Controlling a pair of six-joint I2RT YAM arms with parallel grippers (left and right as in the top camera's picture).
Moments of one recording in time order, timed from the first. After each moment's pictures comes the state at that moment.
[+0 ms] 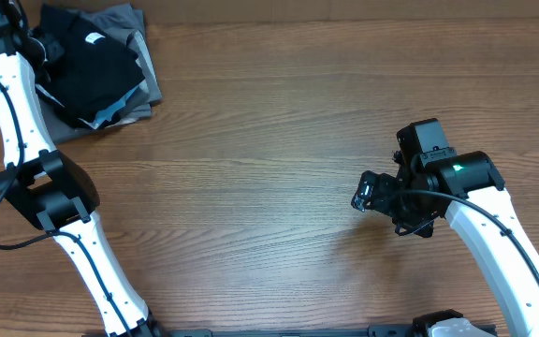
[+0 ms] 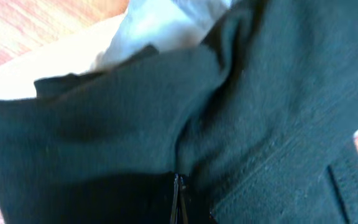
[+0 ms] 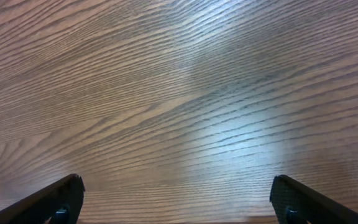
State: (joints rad) left arm 0.41 2.58 2.66 -1.03 0.10 -0.31; right arm 0.22 1.33 1.09 -1.20 -0.22 0.57
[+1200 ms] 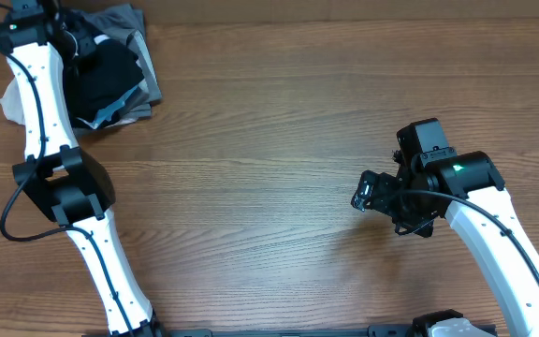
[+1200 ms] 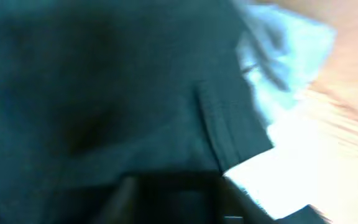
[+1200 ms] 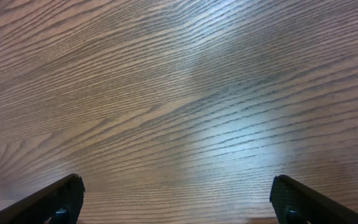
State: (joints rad) left arm 0.30 2.55 2.66 -1.08 0.10 -0.29; right arm 0.22 1.33 1.09 -1.19 -0.22 0.57
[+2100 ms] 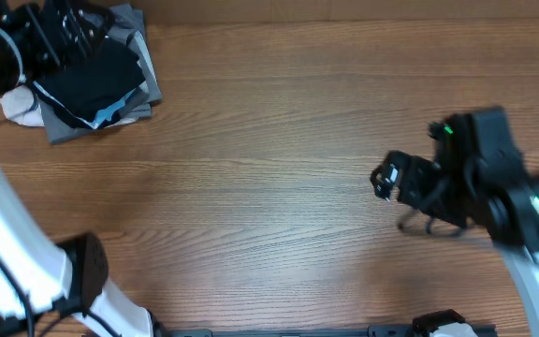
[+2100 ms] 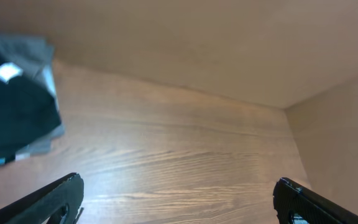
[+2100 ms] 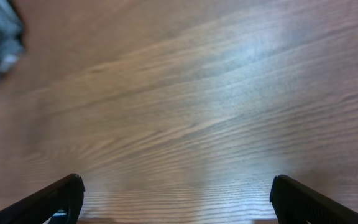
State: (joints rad) left arm 0.30 1.88 2.88 -1.69 0.69 -0.18; right arm 0.22 1.14 1.44 -1.41 -0.18 0.54
